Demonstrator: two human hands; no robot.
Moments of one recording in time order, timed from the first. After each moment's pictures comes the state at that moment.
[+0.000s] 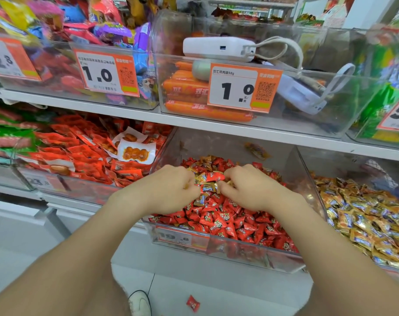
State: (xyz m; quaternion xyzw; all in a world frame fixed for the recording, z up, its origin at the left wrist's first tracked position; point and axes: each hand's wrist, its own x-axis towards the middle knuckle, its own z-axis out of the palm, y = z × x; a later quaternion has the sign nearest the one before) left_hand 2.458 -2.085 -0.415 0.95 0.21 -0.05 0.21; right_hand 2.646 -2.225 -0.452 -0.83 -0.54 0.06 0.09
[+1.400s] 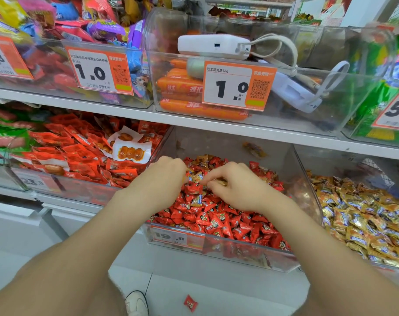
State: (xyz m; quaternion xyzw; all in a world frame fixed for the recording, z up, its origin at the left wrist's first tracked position) left_hand 2.479 -2.069 -0.441 0.96 0.28 0.04 0.07; right_hand 2.626 -2.224 -0.443 -0.79 -0.57 0.11 0.21
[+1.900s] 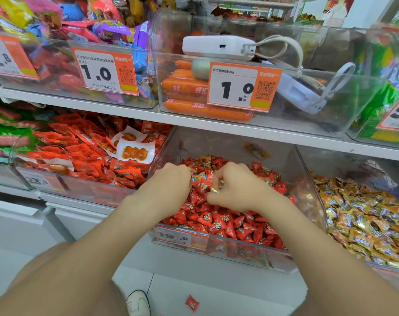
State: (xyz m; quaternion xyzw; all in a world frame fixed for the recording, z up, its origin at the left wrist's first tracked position) left_hand 2.471 -2.088 -0.439 0.95 0.29 0.03 0.08; right_hand 2.618 -2.215 -0.441 -0.83 -0.52 0.10 0.15
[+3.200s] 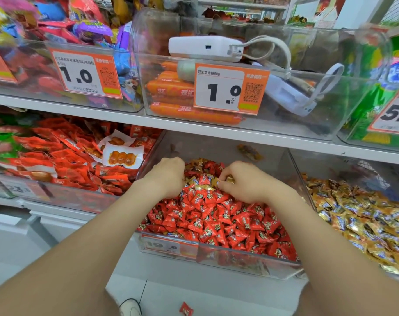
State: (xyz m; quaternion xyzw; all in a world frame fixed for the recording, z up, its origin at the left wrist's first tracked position) left_hand 2.526 -2.051 -0.456 0.94 0.31 0.01 0.17; right_hand 2.671 -2.221 -0.442 -0.85 -0.50 0.12 0.11
